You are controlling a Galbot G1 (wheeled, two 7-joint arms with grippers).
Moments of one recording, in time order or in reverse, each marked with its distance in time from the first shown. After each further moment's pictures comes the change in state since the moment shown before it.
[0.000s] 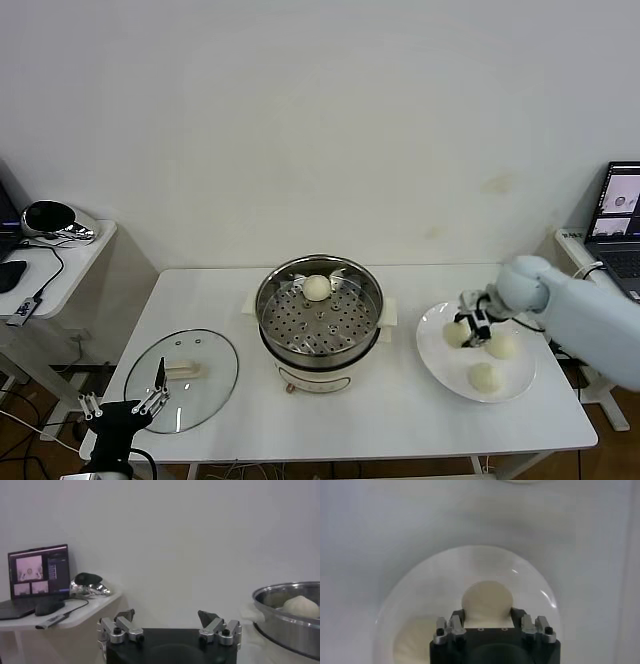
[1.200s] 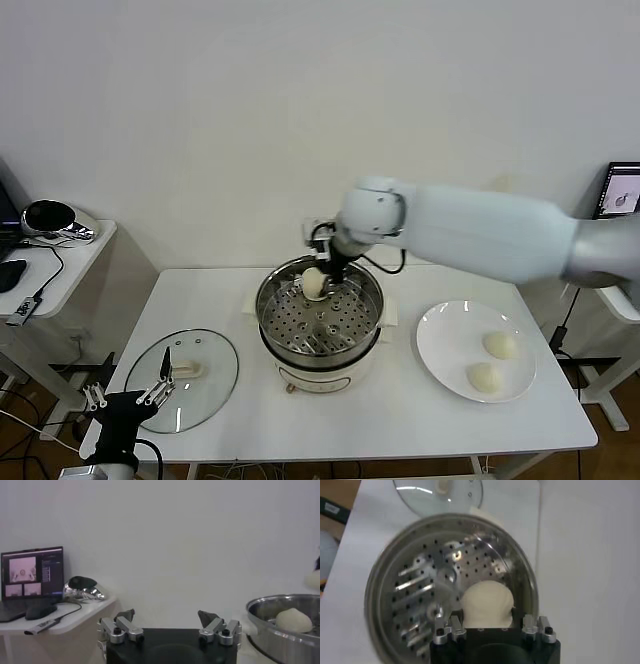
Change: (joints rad) left arm -0.030 -0.011 0.025 -0.031 -0.017 0.014 -0.002; right arm 0.431 0.620 -0.375 -0.004 0.596 -0.383 0.263
